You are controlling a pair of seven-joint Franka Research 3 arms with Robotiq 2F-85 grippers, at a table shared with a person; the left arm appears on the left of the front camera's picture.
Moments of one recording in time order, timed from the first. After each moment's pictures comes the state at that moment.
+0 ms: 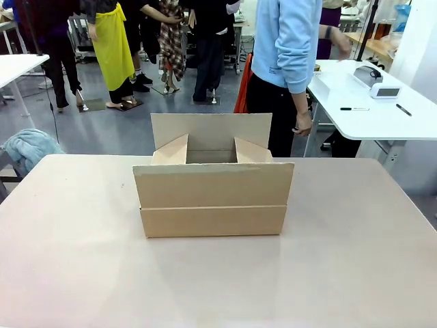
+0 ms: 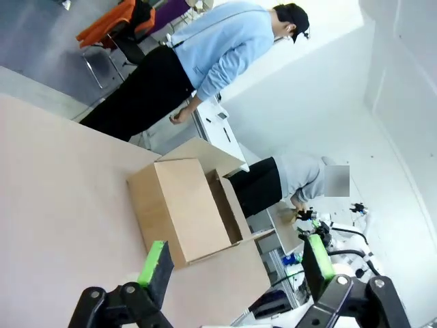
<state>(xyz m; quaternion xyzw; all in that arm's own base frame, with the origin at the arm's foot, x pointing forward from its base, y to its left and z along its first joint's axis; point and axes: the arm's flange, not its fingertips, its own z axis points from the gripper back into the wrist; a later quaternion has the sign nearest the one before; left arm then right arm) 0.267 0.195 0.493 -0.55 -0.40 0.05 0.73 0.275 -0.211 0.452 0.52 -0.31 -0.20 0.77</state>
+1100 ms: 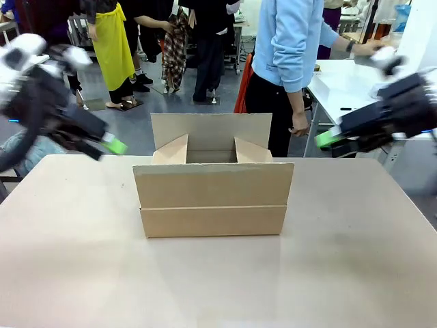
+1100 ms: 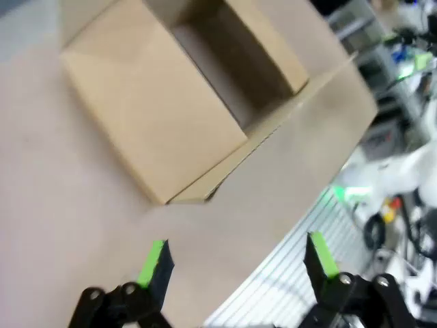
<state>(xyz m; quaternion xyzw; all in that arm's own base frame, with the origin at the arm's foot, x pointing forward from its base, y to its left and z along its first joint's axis) 0.347 -0.129 0.525 -0.30 -0.17 -0.27 0.90 0.341 0.102 0.507 0.37 -0.20 0.19 0.89</state>
